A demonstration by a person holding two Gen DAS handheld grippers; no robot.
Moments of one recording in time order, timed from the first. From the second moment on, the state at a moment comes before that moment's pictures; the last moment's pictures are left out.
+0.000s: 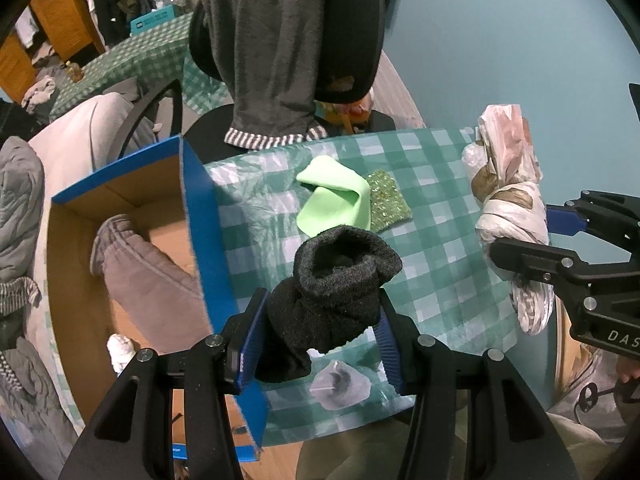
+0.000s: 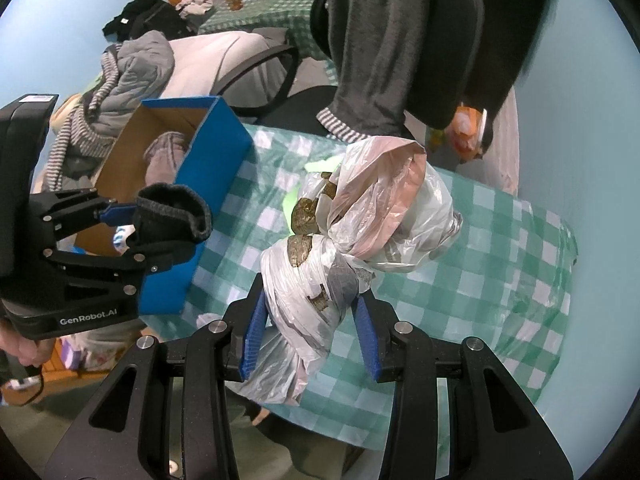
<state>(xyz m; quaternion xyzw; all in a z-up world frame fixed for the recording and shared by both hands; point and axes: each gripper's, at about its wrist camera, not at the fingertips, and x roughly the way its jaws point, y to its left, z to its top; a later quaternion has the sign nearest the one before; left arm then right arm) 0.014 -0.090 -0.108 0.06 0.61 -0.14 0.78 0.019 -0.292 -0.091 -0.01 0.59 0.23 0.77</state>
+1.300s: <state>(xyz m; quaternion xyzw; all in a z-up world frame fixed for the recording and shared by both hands) -0.001 0.051 -0.097 -0.02 0.60 -0.03 0.80 0.030 -0.153 -0.070 -0.08 0.56 0.34 0.75</state>
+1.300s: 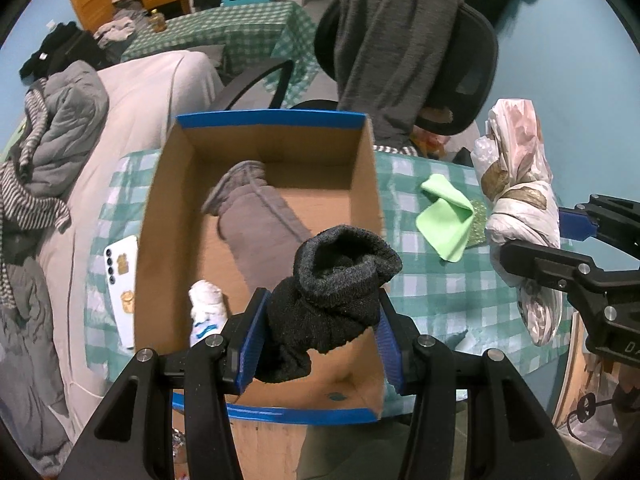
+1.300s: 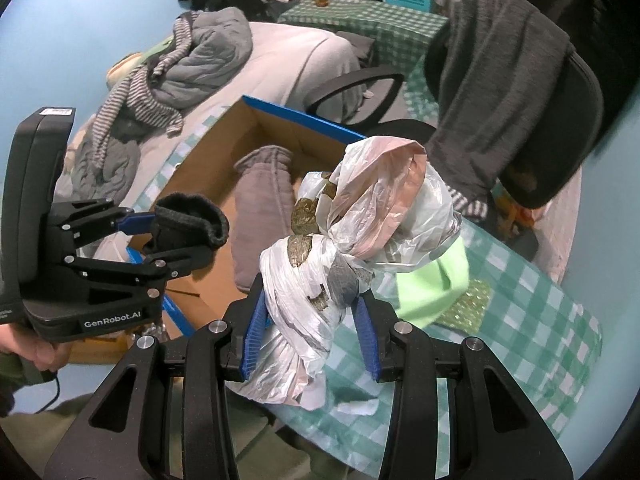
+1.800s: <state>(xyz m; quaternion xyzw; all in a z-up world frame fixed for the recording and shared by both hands) -0.002 0.102 -0.108 -0.06 0.61 0.02 0.79 0.035 -0.095 -0.079 -0.09 0.56 0.37 0.73</state>
